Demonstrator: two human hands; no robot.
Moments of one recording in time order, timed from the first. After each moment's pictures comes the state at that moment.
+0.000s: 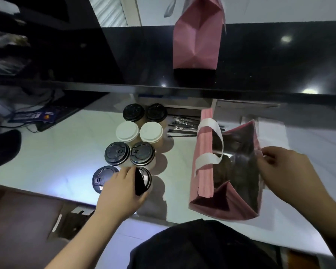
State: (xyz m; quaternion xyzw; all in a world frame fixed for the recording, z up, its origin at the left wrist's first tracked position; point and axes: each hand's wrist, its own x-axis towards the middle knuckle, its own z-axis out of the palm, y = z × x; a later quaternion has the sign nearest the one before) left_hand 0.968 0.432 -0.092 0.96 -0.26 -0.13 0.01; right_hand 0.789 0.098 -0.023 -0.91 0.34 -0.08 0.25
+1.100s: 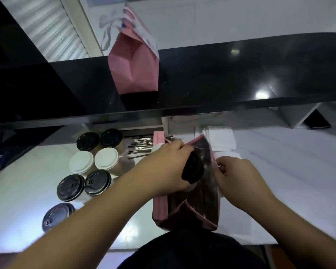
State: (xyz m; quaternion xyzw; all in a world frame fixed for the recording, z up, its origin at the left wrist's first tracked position) left_hand 0.918 0.191 0.023 0.80 -0.58 -0.15 0.01; right_hand 0.756 0.066 -0.015 -0.90 0.36 -0.04 0.25
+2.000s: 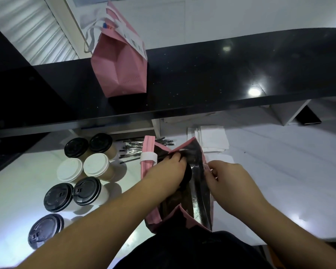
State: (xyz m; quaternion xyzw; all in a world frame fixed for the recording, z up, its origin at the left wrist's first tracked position) left_hand 0.928 0.148 -0.082 0.79 -0.59 -0.13 -0.09; right_hand 0.752 0.059 -0.026 -0.90 0.35 -0.05 0.26
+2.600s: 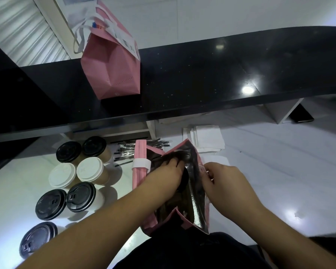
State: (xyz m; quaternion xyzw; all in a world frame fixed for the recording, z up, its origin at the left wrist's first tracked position) left_hand 0.926 0.147 -0.092 0.79 -0.59 -0.17 -0.08; right_hand 0.756 0.062 -0.027 -0.89 0.37 -0.04 0.26
